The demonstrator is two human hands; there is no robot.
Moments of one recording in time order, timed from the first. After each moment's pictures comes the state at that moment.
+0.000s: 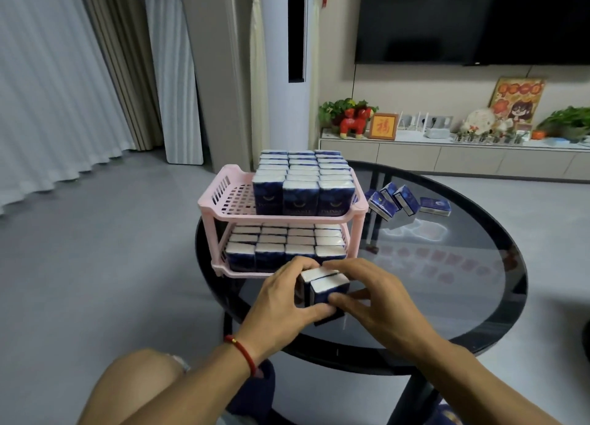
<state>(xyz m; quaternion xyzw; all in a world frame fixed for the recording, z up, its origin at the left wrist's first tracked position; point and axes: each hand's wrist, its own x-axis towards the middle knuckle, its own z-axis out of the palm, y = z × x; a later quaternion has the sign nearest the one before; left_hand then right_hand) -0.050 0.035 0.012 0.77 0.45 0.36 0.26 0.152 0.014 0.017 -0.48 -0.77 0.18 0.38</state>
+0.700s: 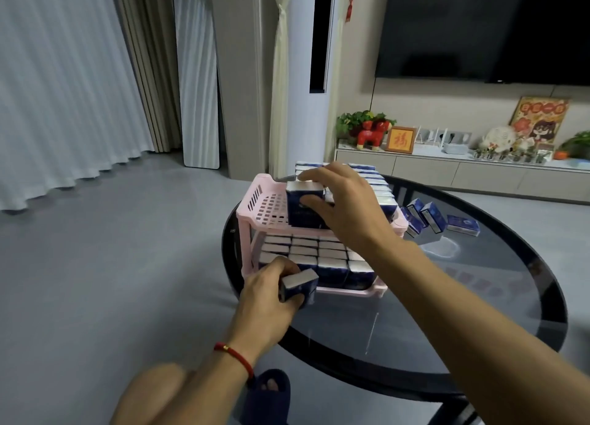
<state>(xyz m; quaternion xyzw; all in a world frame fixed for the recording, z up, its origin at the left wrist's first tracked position) -0.111 0.050 0.025 0.70 0.56 0.39 0.23 0.054 0.111 0.133 -0.47 -0.79 -0.05 0.40</state>
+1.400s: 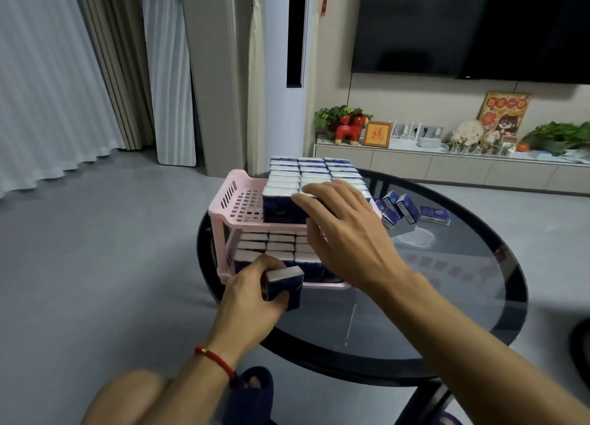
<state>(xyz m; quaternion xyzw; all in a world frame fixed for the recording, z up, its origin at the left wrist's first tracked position) -0.102 0.048 0.025 0.69 0.54 0.40 0.28 0.085 0.074 0.100 -0.41 -0.81 -0.27 0.33</state>
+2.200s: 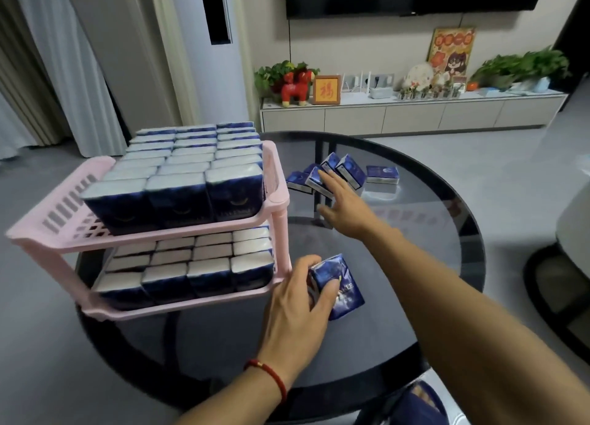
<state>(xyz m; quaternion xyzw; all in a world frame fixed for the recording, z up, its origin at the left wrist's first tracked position) 0.082 0.083 -0.052 0.74 0.46 0.38 0.31 0.288 0.227 -0.033 -0.67 -0.68 0.12 0.28</state>
